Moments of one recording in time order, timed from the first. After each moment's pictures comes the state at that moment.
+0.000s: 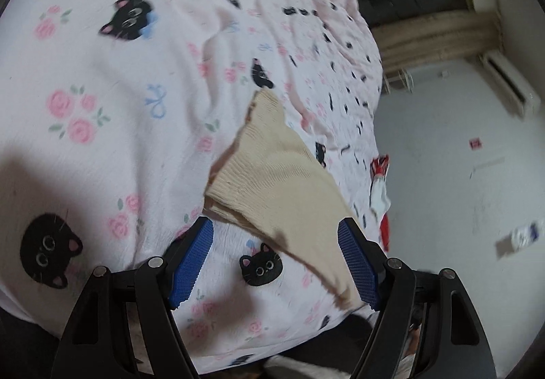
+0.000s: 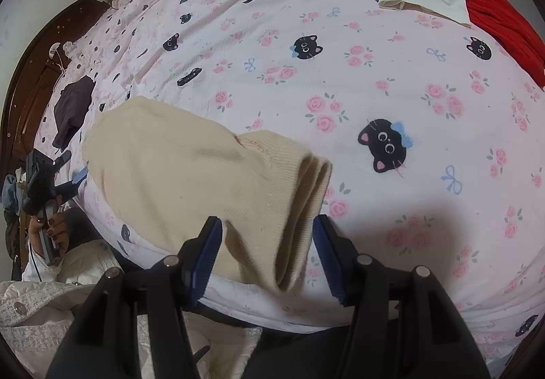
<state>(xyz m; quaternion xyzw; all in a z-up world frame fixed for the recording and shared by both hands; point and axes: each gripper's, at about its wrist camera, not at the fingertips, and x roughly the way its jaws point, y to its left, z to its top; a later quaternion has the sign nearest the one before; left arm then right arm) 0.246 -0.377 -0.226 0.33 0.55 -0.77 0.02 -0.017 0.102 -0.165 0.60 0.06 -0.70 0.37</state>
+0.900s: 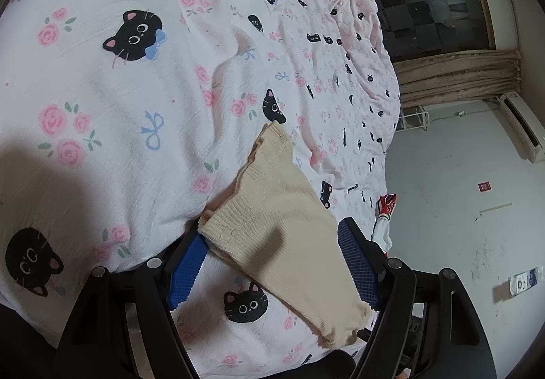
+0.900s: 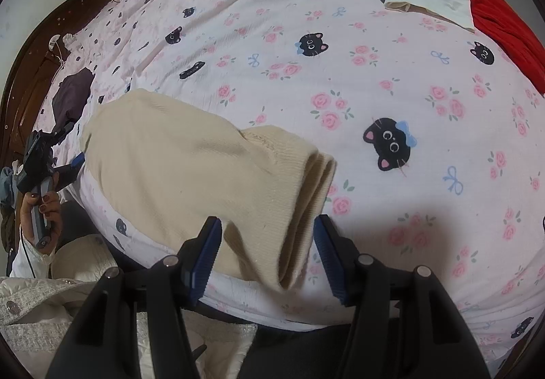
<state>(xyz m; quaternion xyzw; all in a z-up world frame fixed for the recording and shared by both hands) 0.233 -0.382 -0.223 0.31 0.57 -0.76 0.07 -0.015 0.100 -0.164 0.60 0.08 -0.70 0.37</state>
